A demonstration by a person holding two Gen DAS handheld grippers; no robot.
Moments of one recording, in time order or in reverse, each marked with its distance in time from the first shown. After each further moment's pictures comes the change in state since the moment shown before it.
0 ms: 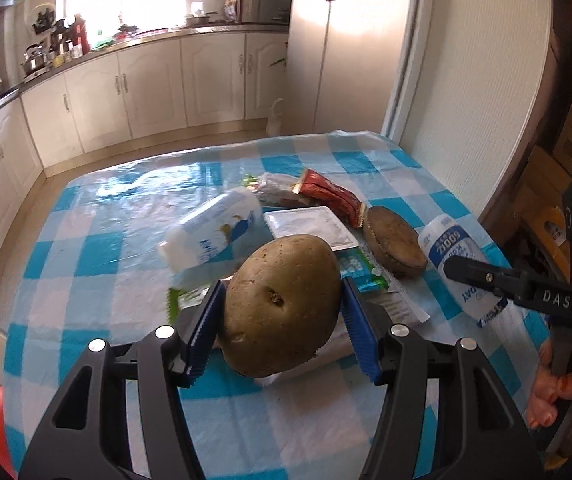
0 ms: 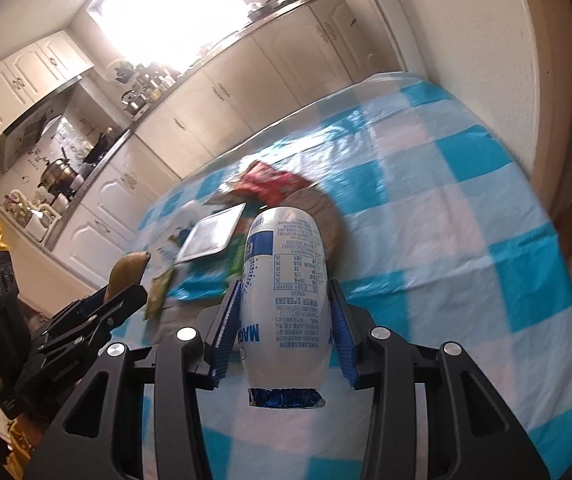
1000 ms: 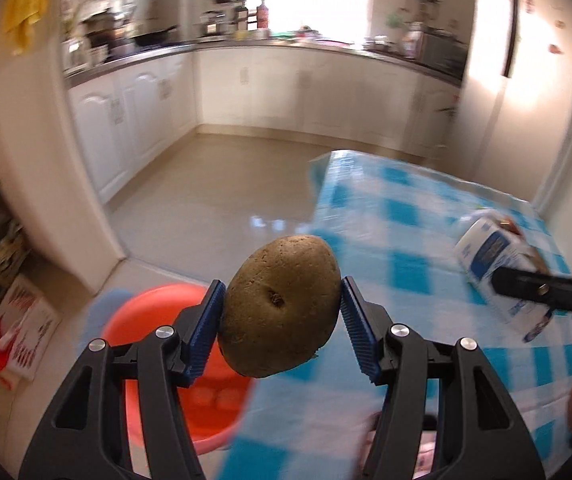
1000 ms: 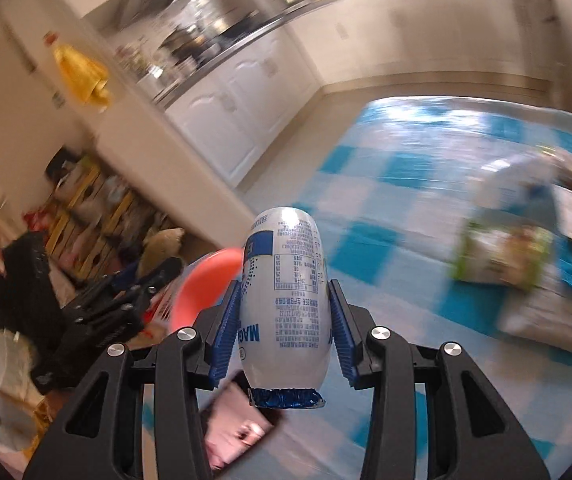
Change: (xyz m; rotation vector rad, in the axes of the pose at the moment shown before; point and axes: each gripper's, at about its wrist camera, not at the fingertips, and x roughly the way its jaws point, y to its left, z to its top) left arm -0.160 0.209 -0.108 -0.383 -0.058 0.437; right arm 0.073 0.271 -0.060 -0.429 0.331 0.335
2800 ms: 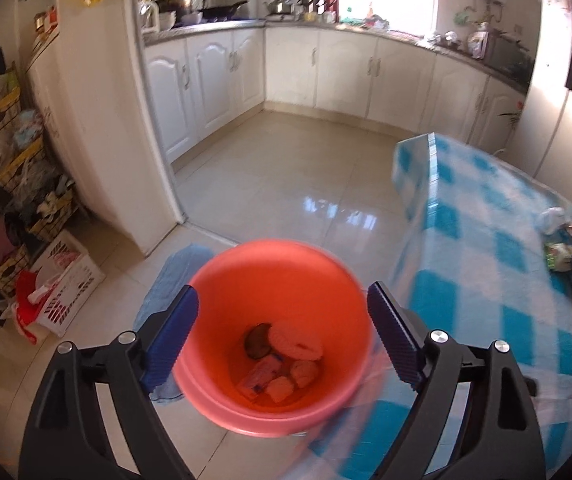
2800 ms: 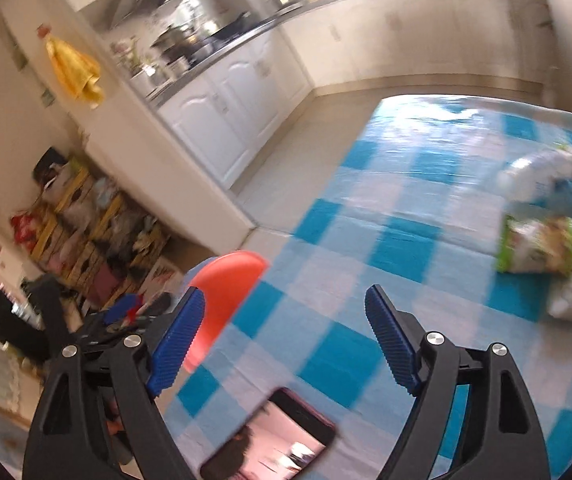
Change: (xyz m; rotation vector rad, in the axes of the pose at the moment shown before) left arm 0.002 0.070 -0.026 -0.093 0.040 0.138; right arm 0.007 0.027 -0.016 0.055 -0.062 -0.098
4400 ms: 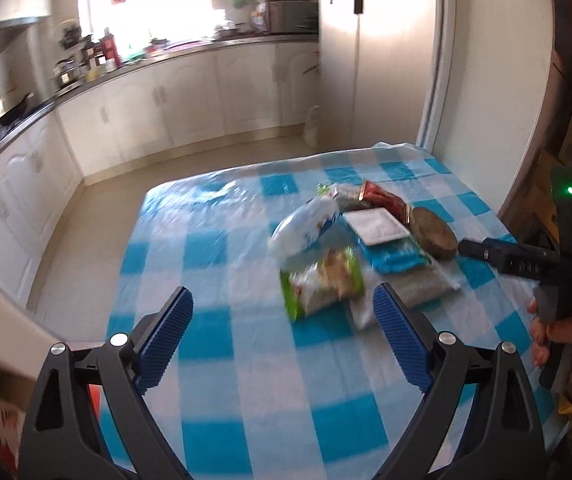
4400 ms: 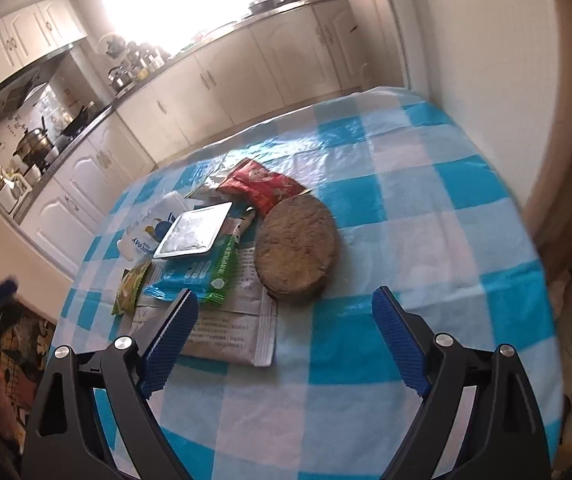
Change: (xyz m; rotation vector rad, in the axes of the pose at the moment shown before) left arm -0.027 -0.289 0.042 0.540 -0.020 -0.472; right arm -0.127 -0.267 -0.033 0.290 -0.203 -0.388
